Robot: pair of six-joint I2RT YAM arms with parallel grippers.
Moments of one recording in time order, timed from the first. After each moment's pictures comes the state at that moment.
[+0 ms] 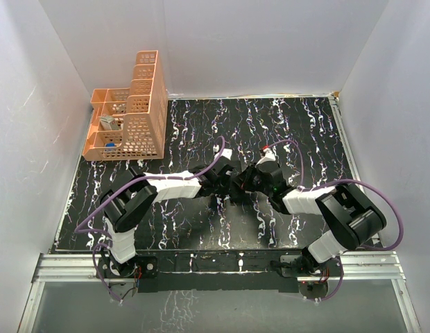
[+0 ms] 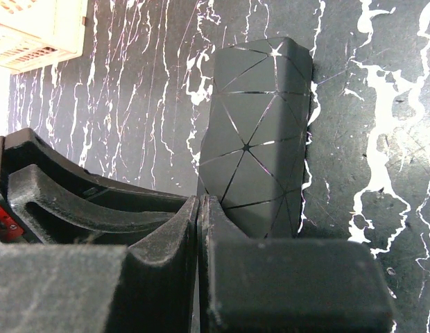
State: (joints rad) left arm -0.91 1.86 1.08 -0.11 -0.23 -0.57; right arm 0.54 1.52 0.47 0.59 -0.09 0.76
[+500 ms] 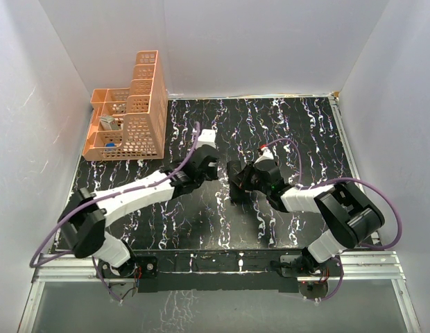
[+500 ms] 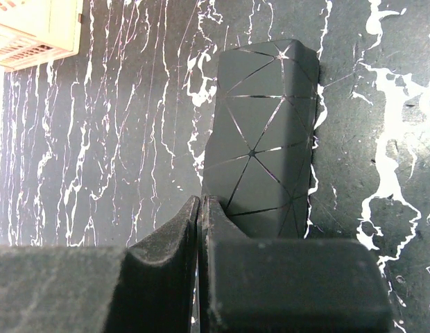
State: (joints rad) left arm -0.91 1.53 1.08 -0.27 -0.45 -0.53; right arm 0.54 1.54 0.50 0.55 -0.08 0.76
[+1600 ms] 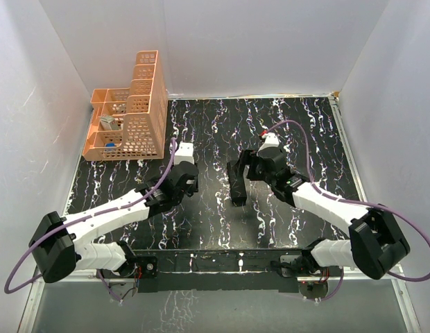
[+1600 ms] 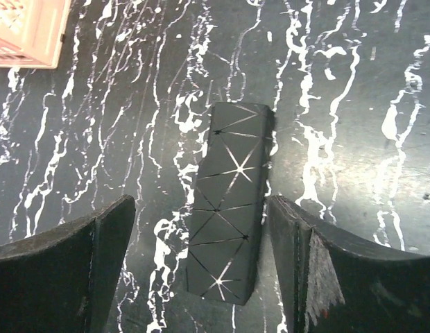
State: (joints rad) left arm -0.91 1.22 0.82 -0.29 -0.54 -0.52; right arm 0.56 1.28 0.69 0.09 0.07 0.52
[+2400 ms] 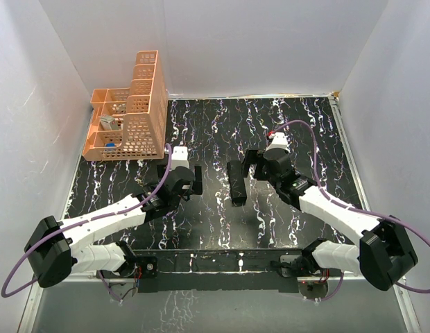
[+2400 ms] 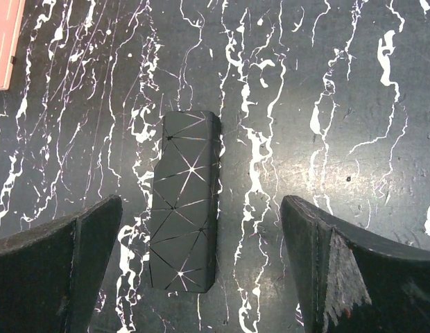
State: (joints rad) left arm -0.91 1.16 0.73 -0.24 -0.62 -0.51; right arm 0.56 1.18 0.69 -0.03 0.24 0.47
